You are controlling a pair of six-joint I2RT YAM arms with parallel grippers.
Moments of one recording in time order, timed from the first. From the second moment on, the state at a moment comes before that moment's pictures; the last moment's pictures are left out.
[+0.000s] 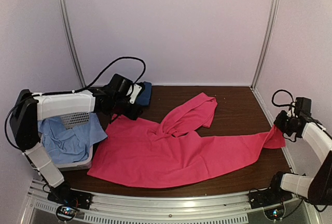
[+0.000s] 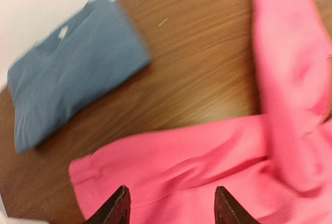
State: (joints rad) left arm -0.58 1.71 1.19 -0.37 -0.15 -0.03; right arm -0.37 0.93 0.60 -0.37 -0.16 0.48
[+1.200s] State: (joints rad) left arm -0.90 1.71 1.25 -0.28 0.18 0.20; right arm -0.30 1.61 1.17 -0.03 -0.67 0.53
